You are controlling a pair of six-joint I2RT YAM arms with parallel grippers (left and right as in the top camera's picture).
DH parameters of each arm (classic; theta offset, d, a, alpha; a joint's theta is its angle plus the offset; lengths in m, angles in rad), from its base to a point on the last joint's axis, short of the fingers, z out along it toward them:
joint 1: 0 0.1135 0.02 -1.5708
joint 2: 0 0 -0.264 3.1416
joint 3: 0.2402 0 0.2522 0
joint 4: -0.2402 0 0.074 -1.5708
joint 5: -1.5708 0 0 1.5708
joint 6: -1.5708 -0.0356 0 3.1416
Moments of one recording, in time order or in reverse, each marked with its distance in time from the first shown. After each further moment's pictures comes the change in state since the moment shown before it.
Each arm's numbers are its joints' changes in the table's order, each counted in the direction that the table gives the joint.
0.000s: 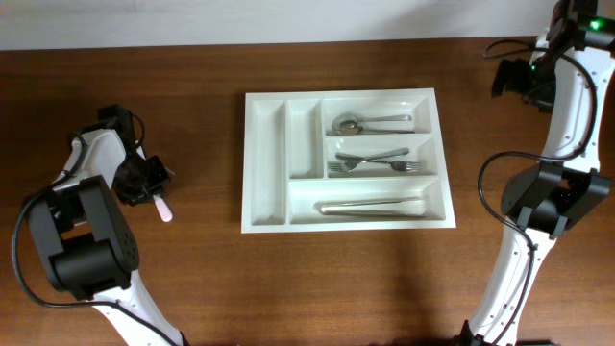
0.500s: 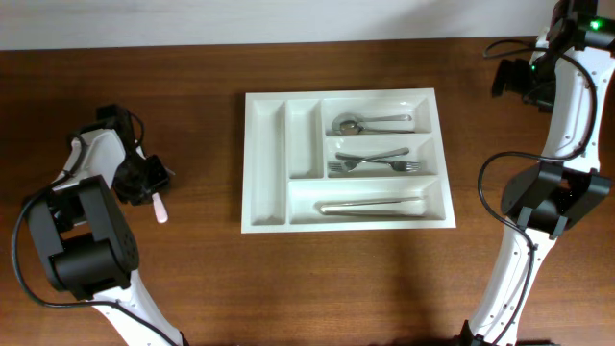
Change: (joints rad) left arm 0.002 0.002 0.001 0.008 0.000 0.006; right arm 0.000 0.000 0.000 0.000 0.000 0.000
